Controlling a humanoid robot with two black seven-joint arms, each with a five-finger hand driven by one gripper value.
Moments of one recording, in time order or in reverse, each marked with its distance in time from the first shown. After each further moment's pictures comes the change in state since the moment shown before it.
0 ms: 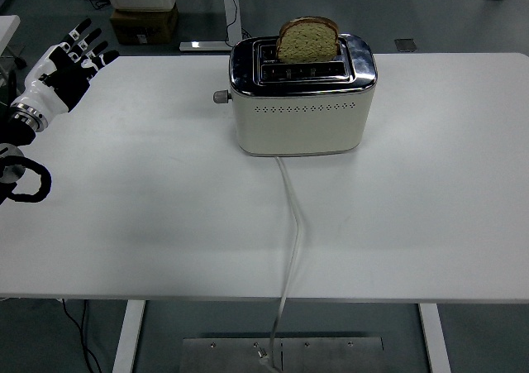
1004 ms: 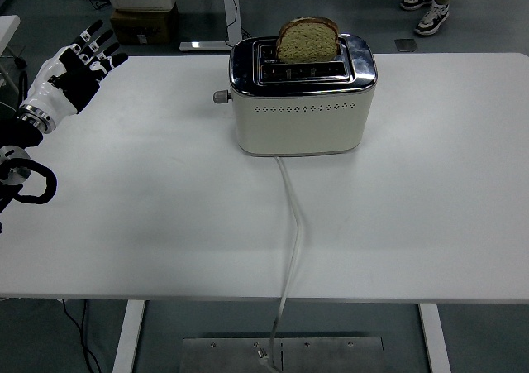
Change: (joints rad) left arm 0.003 -0.014 0.000 -0.003 0.006 -0.037 0.000; right arm 0.000 0.000 0.000 0.000 0.000 0.000 0.000
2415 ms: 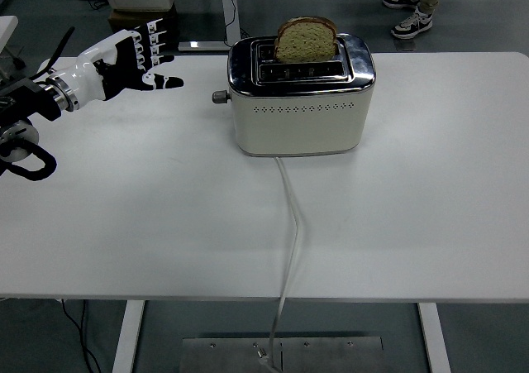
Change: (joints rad) left arm -0.110 0.091 0.005 -0.271 0.478 0.011 0.156; right arm 0.002 0.000 0.000 0.002 -0.002 0.000 0.000
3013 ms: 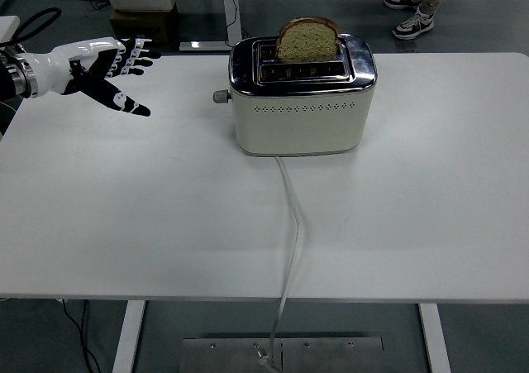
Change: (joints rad) left arm -0.161 0.172 0.205 -0.093 0.321 -0.092 0.075; right arm 0.005 0.000 0.000 0.000 0.001 0.000 0.000
